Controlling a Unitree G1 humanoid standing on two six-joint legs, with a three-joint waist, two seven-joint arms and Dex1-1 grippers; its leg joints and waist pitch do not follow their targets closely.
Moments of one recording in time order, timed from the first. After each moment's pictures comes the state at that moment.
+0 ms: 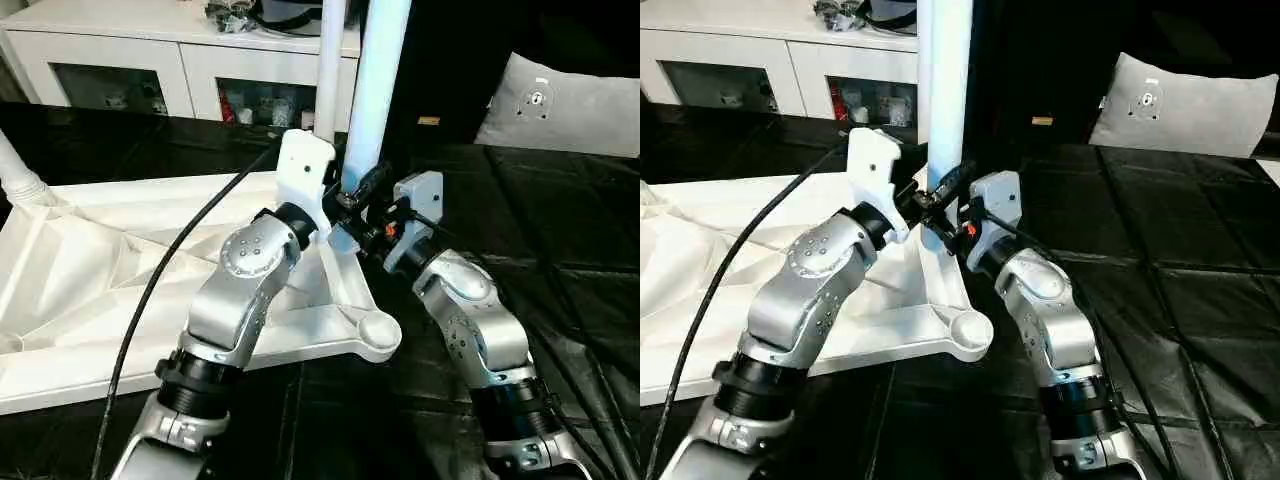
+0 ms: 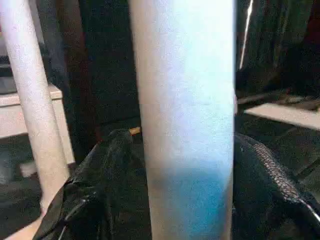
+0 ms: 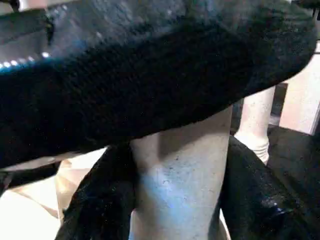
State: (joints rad) left arm -0.56 0.07 -0.21 0.02 -0.12 0.27 -0.29; right arm -0.43 -0.07 0.09 0.13 0.25 0.21 0.47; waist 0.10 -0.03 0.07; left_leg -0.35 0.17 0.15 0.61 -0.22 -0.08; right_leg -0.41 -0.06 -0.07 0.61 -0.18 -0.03
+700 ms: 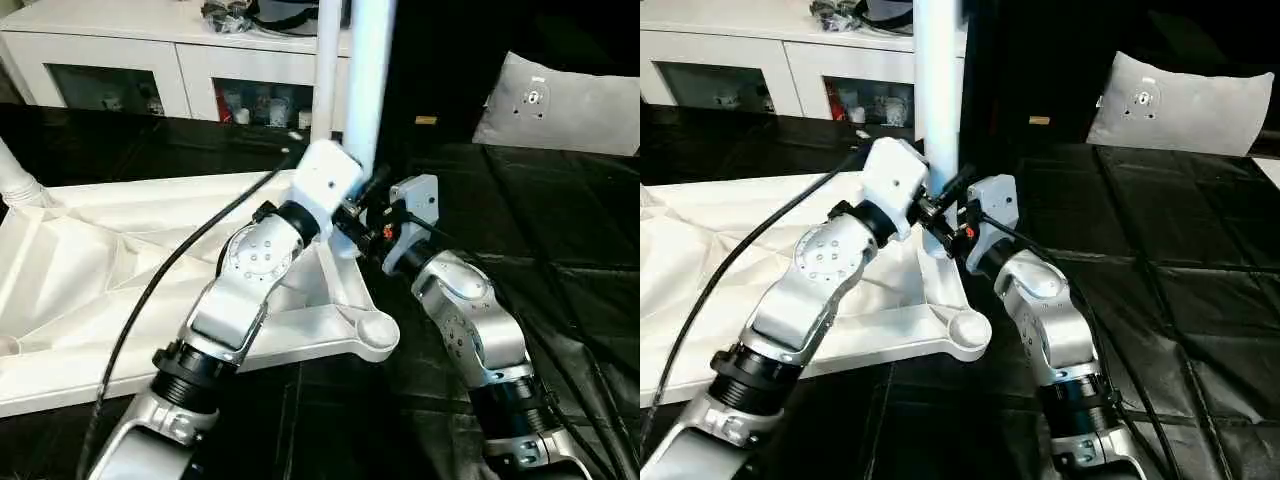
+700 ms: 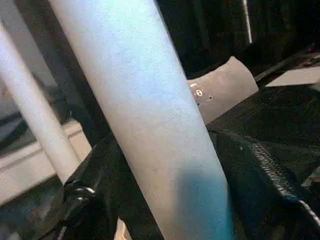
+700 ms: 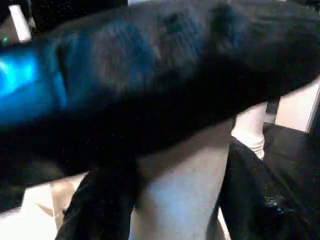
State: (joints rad) left arm -0.59 0.15 -0.32 0.05 0.09 0.13 -0.27; right arm -0.44 -0.07 0.09 0.15 0.24 0.21 0.46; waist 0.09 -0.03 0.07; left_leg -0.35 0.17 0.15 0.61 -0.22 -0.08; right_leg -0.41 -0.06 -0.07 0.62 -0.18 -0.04
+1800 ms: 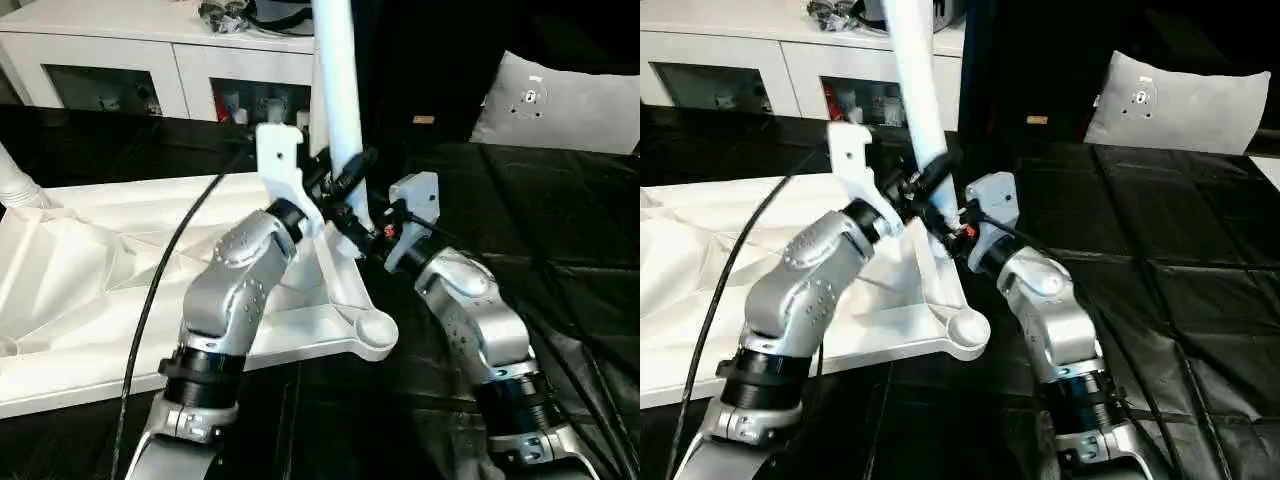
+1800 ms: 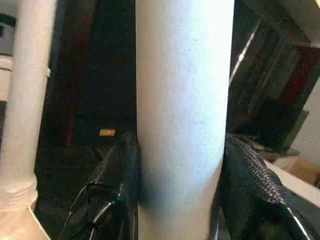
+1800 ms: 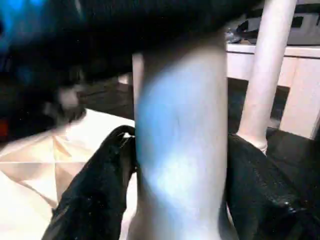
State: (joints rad) left arm -0.60 -0.03 -0.01 0.04 -0.38 0.39 -0.30; right arm -0.45 -0.10 0.08 0.14 0.27 0.21 0.54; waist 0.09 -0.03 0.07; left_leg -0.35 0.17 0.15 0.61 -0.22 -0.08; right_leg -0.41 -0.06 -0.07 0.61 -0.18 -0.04
